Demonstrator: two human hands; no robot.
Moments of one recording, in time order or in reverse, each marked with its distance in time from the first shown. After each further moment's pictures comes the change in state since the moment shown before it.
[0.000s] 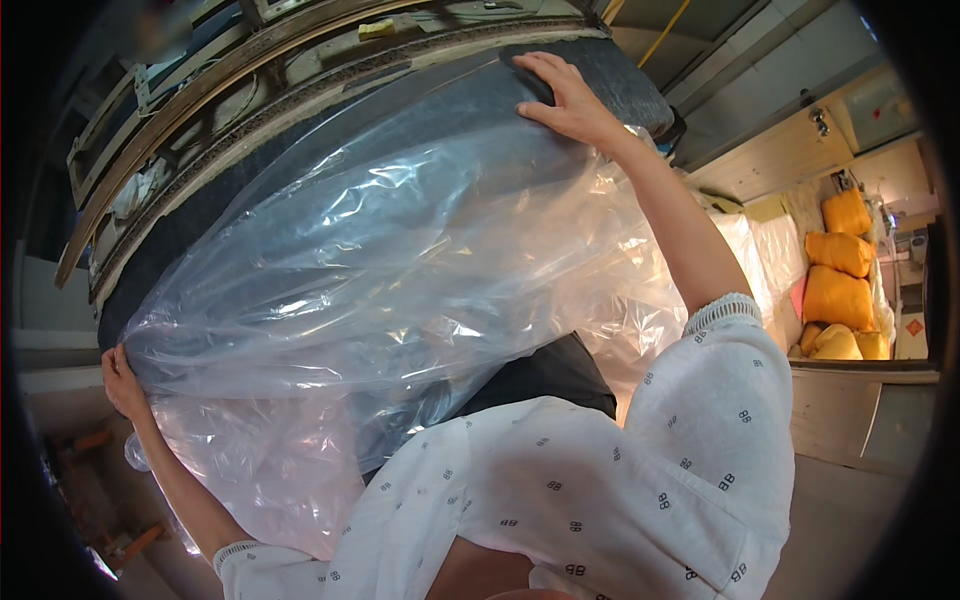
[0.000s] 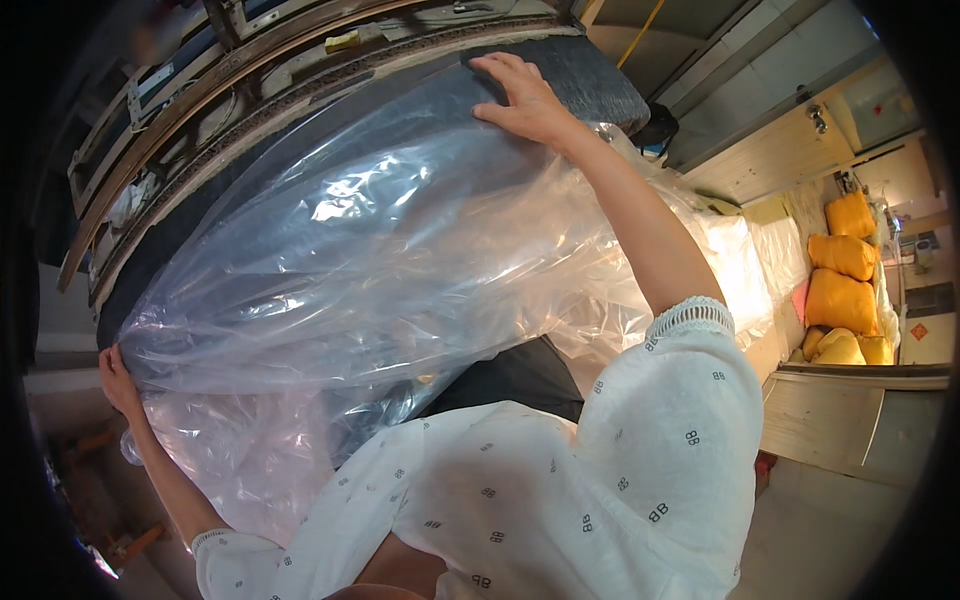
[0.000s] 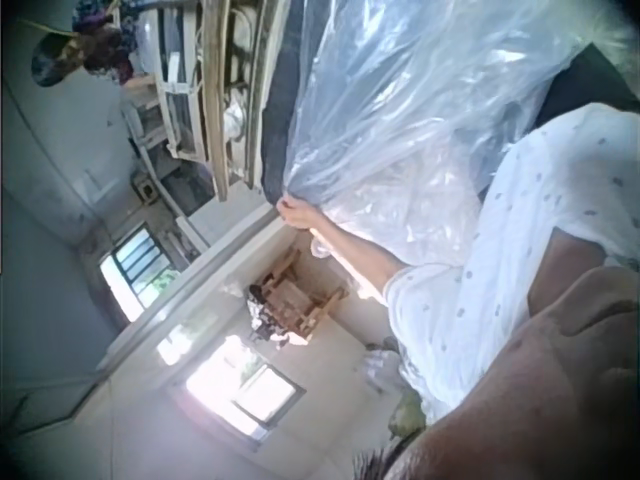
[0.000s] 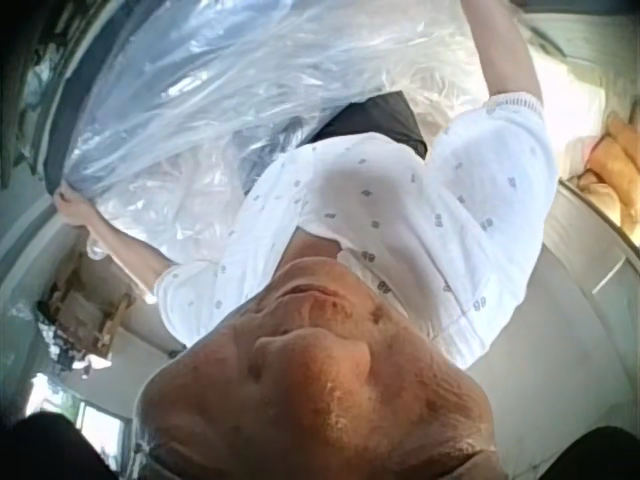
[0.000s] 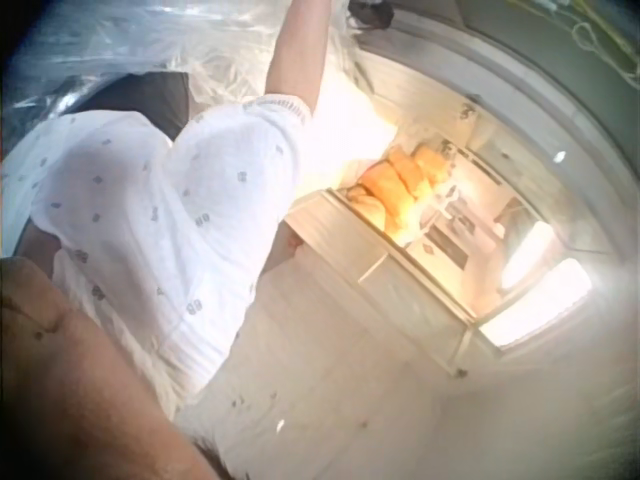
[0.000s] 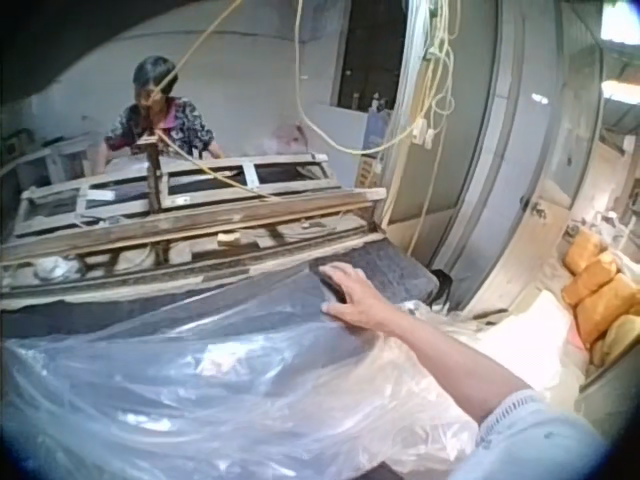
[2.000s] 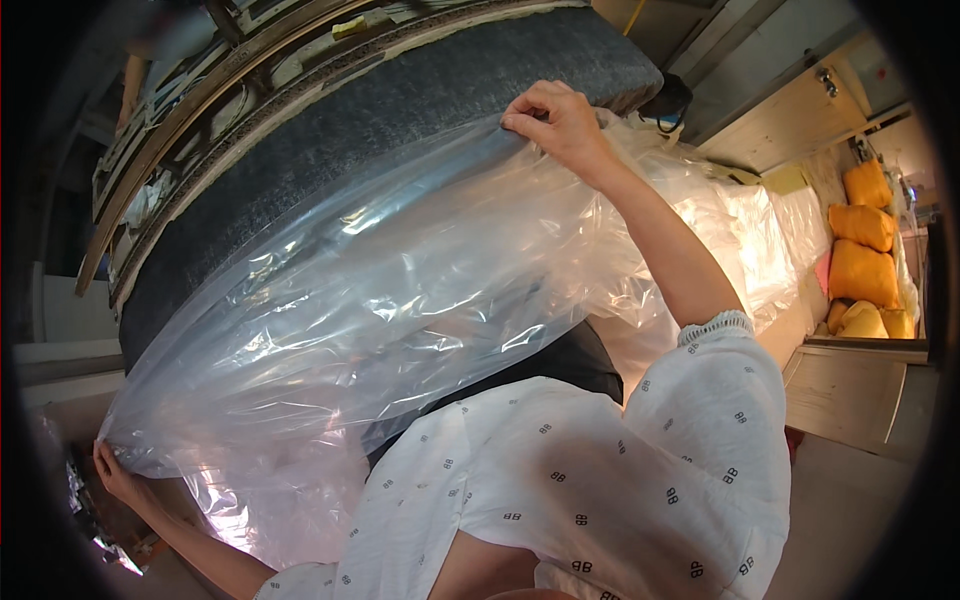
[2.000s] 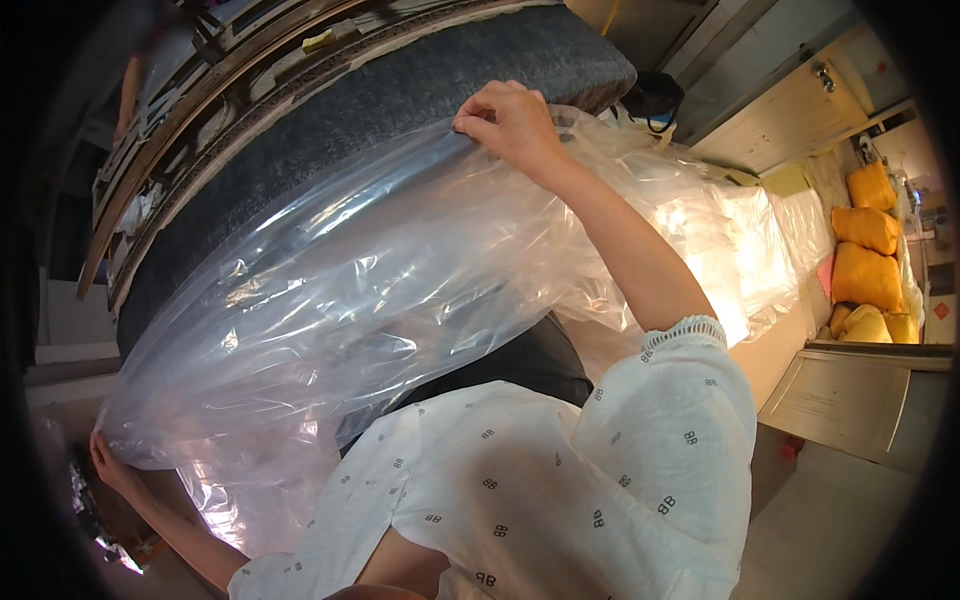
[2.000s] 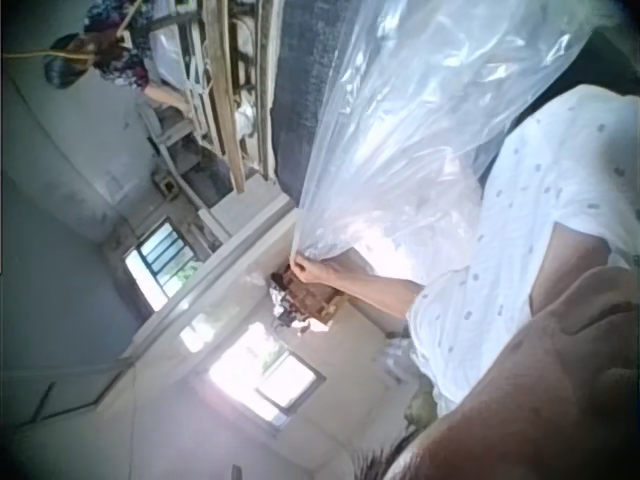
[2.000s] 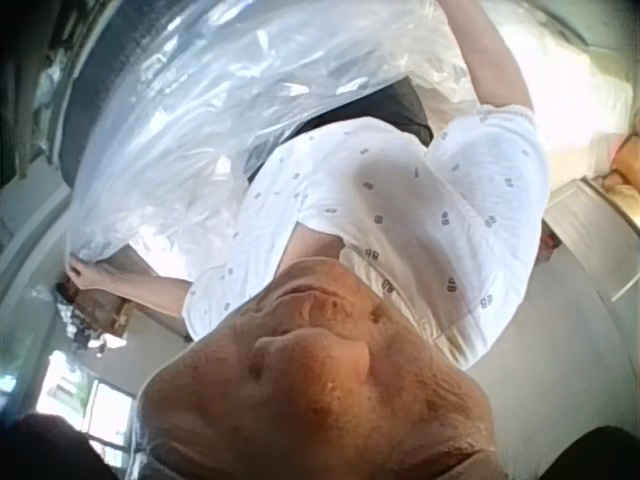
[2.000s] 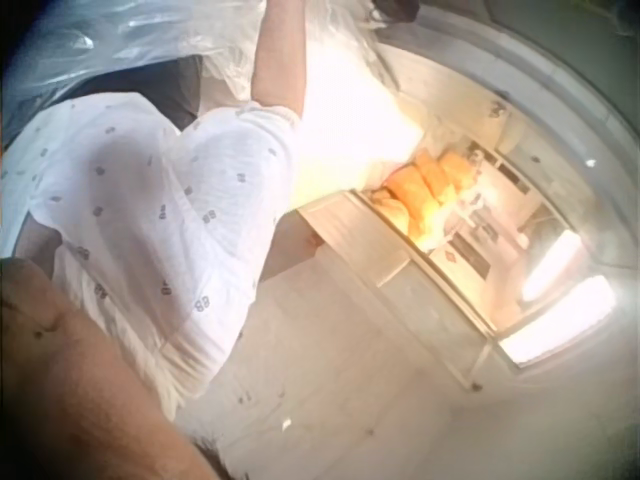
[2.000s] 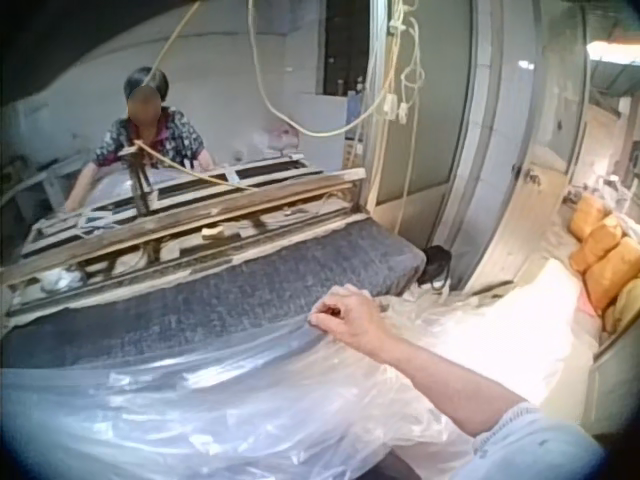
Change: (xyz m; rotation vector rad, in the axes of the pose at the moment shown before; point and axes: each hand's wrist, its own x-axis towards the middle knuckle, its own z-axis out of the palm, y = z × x) left_hand -0.031 -0.058 -0.170 -0.512 0.140 -0.341; right_hand -0.063 -0.054 0.001 0.153 0.195 0.218
